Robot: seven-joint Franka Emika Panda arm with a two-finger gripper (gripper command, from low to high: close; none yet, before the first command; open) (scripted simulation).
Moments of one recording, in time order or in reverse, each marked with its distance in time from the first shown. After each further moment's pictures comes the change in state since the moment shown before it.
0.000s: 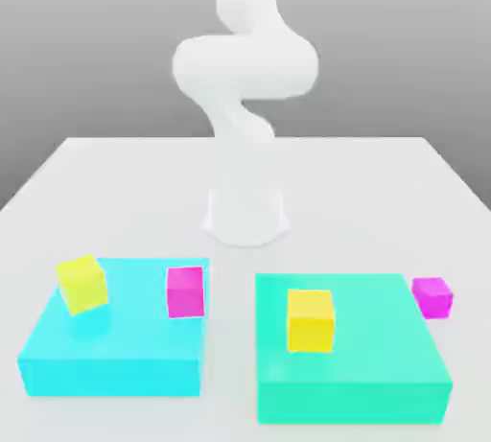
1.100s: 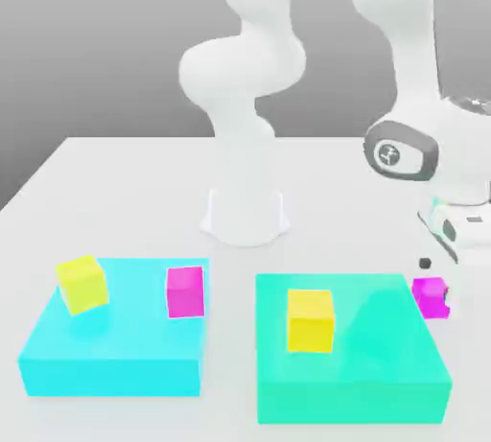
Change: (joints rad) arm 0.685 1.035 0.078 -0.366 -0.202 0.668 -0.584
